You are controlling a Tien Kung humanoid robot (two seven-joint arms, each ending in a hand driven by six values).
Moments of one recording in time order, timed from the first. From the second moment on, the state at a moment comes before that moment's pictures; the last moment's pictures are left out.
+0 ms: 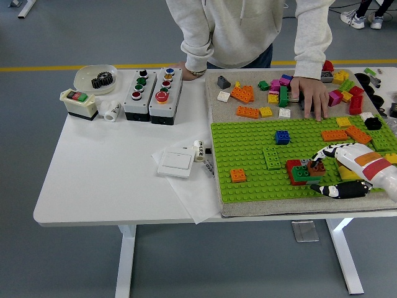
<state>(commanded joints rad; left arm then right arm) -0.21 0.12 -0.74 -0.25 1.04 0.07 0.34 0.29 -0.70 0.97 1.35 -1.84 -0.17 0.35</state>
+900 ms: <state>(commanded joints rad) -0.21 0.13 -0.73 -0.26 1.02 0.07 0.35 0.74 -0.53 0.57 1.02 -1.83 -0.31 0.32</state>
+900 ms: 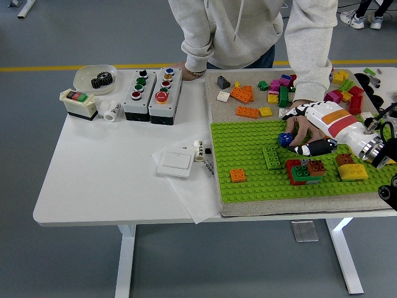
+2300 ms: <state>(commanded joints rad) -0.23 0.14 -0.73 -0.26 1.03 0.07 0.36 0.93 -0.29 0.36 0.52 -1.73 -0.27 0.31</state>
